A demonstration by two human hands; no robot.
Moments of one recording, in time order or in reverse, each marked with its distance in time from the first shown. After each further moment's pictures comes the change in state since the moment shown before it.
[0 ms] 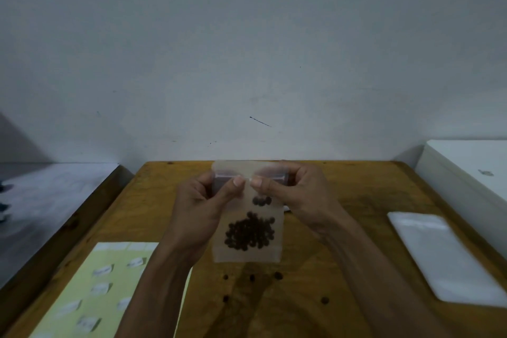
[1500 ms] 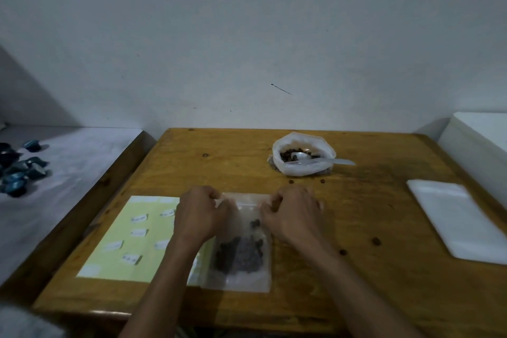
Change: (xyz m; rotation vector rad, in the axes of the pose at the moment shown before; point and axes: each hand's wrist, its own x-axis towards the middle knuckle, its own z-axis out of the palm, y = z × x) left_hand -0.031 -0.074 -0.069 1.068 0.256 -0.178; right_hand -0.036 0.086 0.065 -1.059 0.145 0.371
